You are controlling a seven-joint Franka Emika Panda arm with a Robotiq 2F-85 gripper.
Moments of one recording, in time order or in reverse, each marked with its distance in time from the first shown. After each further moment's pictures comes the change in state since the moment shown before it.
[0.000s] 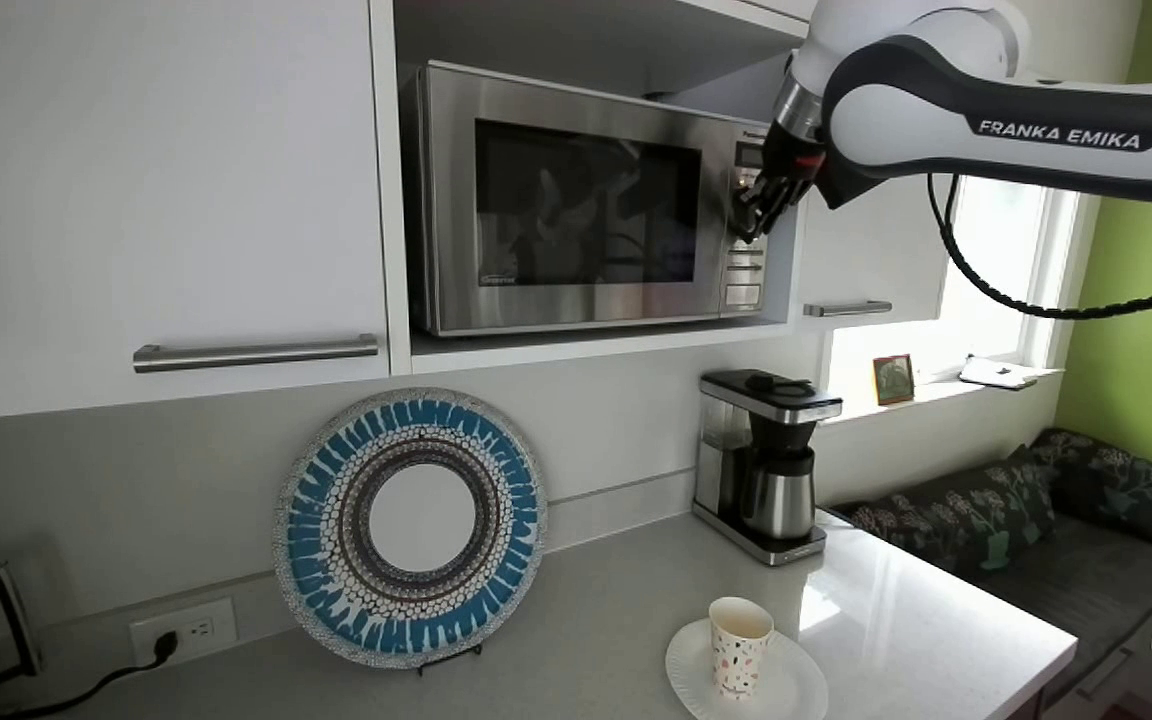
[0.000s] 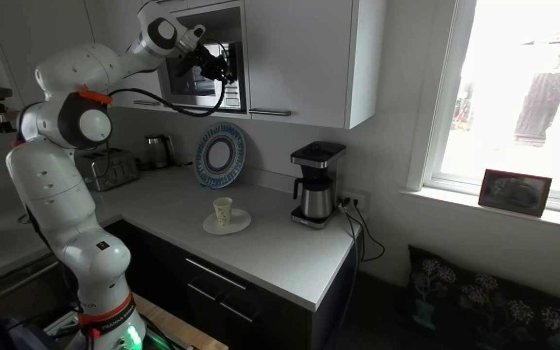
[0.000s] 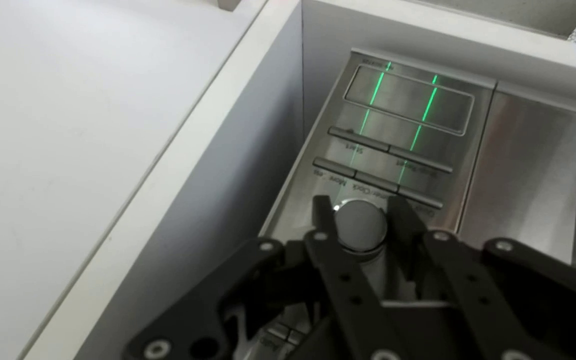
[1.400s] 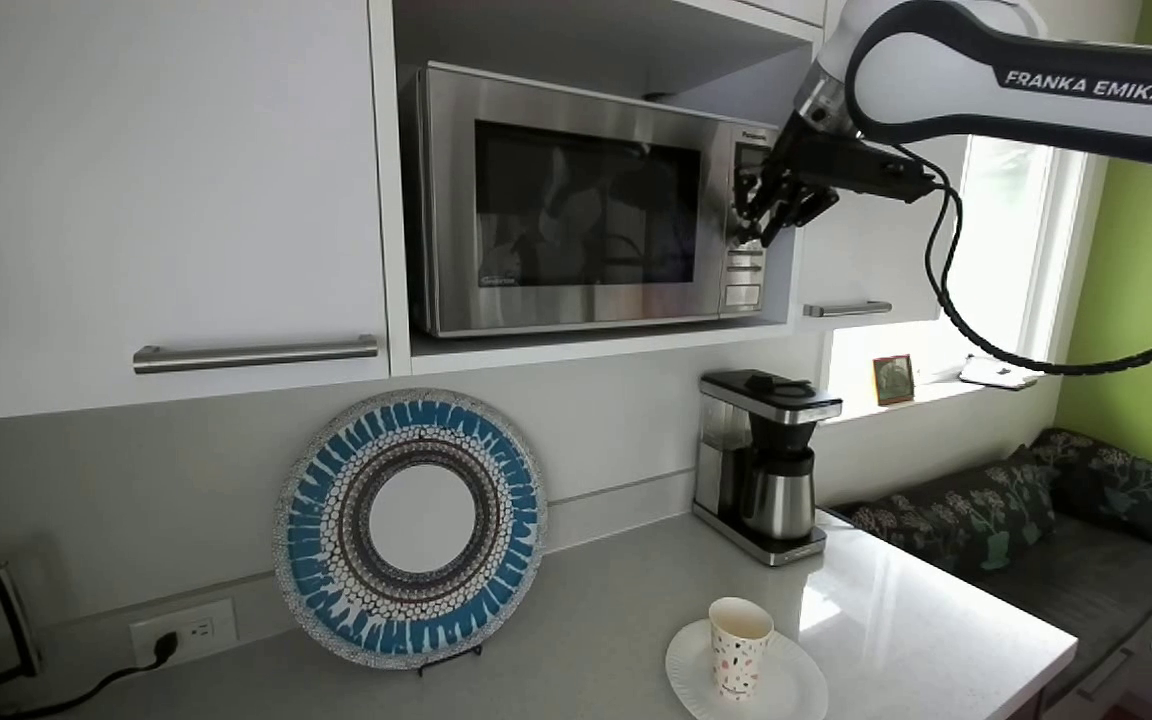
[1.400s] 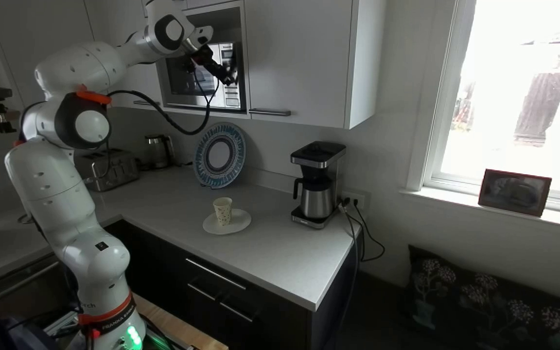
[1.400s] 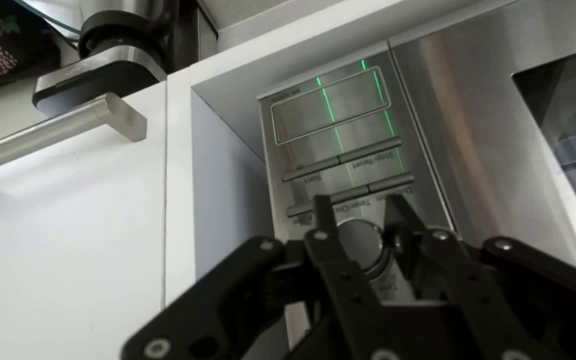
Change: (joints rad) arm -0.023 -0.007 -0.050 0.014 0.252 -0.005 0.465
